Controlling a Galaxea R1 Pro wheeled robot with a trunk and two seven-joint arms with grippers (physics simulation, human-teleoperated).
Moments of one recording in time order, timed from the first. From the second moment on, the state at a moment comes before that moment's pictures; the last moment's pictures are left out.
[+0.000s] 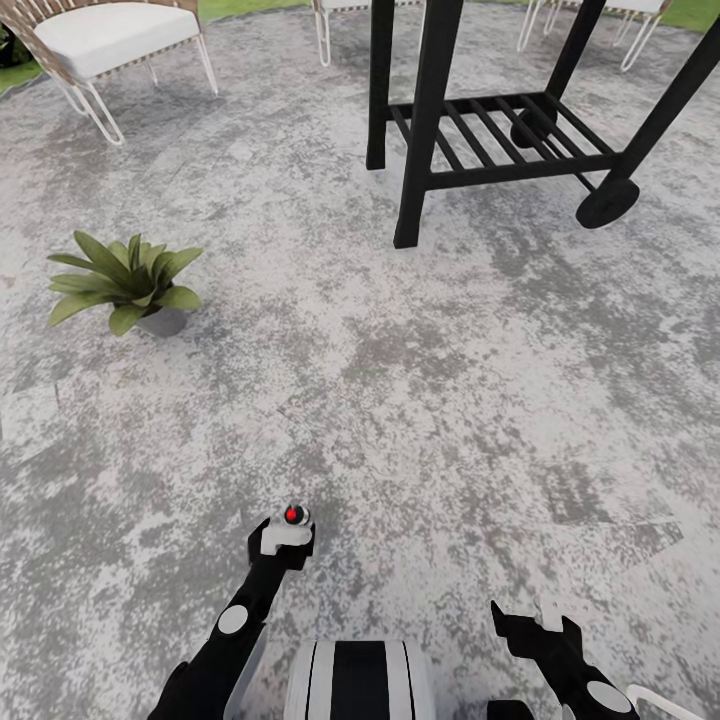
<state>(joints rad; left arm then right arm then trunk) -0.39 -0.12 -0.06 -0.82 -0.08 -0.23 0.00 0.00 0.00 -0.11 -1.44 0.00 0.38 0.00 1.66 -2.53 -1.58</state>
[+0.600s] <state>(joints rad) -0.39 -0.12 -0.06 -0.82 -0.08 -0.23 0.00 0.00 0.00 -0.11 -1.44 0.00 0.38 0.00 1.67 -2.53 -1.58</state>
